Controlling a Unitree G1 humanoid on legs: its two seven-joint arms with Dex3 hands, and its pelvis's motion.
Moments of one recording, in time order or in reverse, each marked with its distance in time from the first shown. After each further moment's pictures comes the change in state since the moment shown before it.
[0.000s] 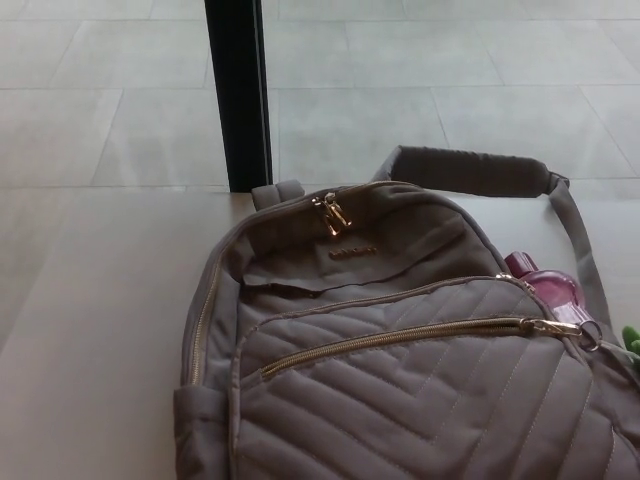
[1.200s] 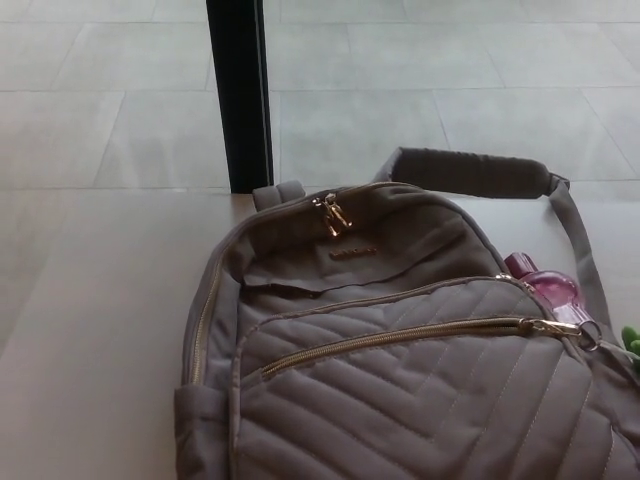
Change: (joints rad) left_arm -0.030 0.022 0.078 -0.014 -0.016 0.091 0.073; right_arm 0.029 0.139 0.043 0.398 0.385 -0.292 0.127
